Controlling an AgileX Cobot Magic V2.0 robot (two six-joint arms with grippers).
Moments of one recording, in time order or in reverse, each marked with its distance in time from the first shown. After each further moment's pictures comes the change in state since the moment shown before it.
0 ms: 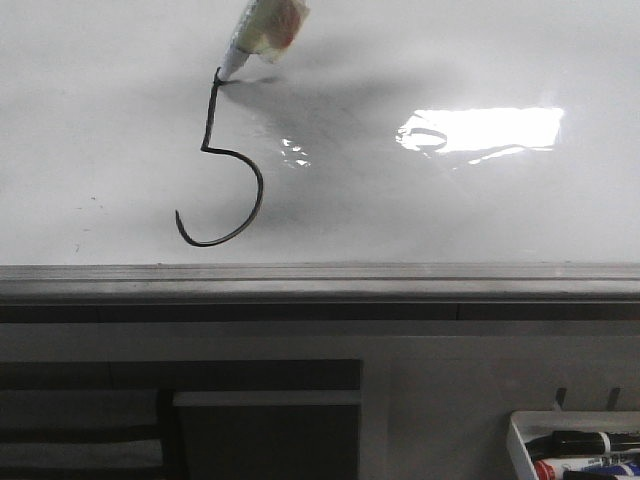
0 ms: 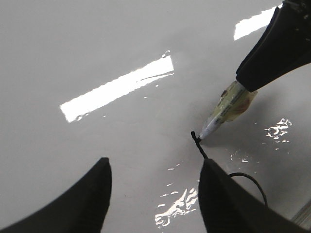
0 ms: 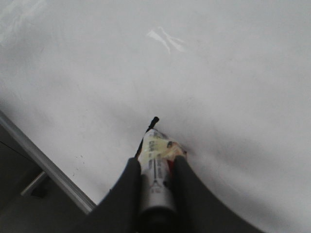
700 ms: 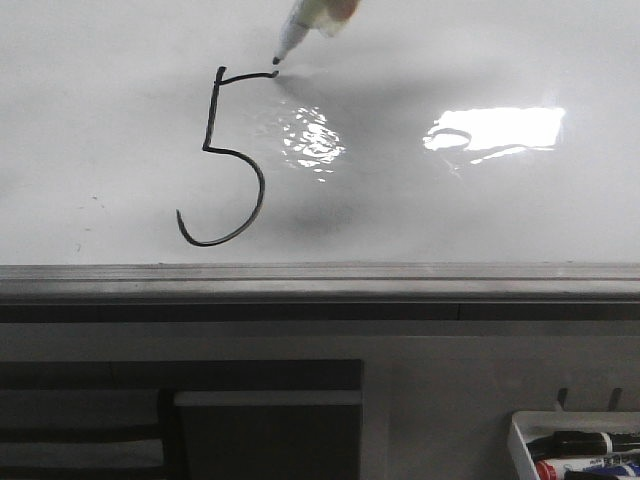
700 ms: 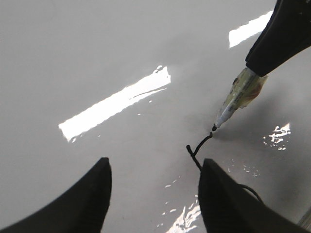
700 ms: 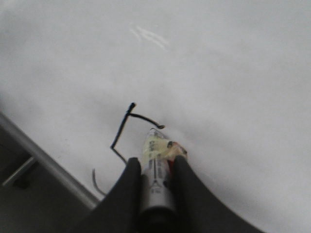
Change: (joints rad) left arm -0.008 0.030 0.002 0.090 -0.088 0.000; right arm 0.000 -0.091 -0.004 -0.049 0.113 -0.004
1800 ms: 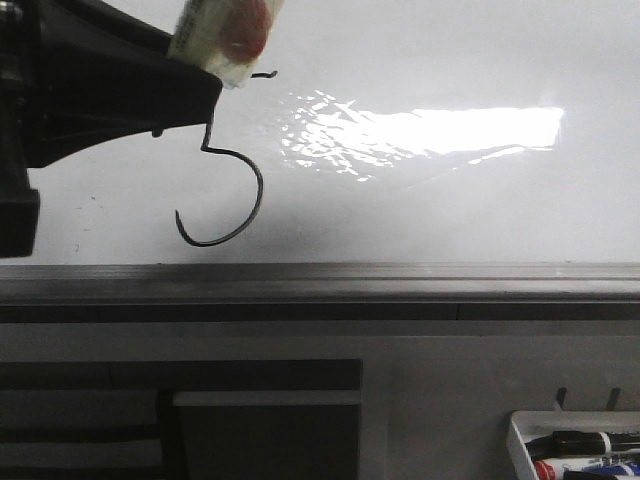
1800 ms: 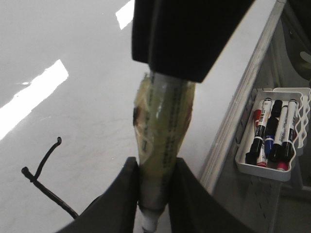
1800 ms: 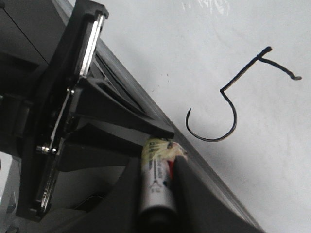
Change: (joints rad) left arm -0.199 0.386 -0.041 0.176 -0.184 0.003; right arm 0.240 -0.029 0.000 0.021 0.166 -0.025
